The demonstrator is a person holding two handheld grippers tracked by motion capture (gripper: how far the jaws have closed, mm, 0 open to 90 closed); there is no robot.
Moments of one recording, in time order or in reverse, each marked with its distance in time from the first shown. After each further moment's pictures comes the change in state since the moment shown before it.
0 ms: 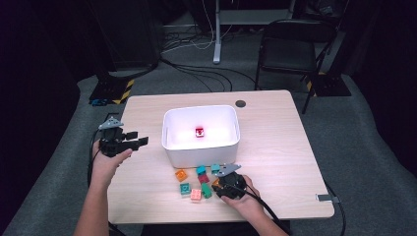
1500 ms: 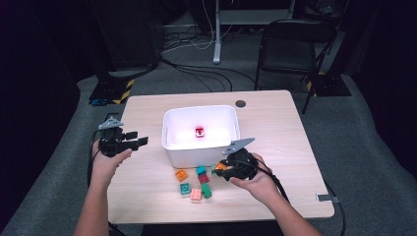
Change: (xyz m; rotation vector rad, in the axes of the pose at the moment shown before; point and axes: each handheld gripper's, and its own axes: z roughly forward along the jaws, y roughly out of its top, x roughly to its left) left arm 0.001 0.000 0.000 -0.004 0.002 -0.005; right arm -0.025 0.069 -0.089 -0.051 0.158 -0.035
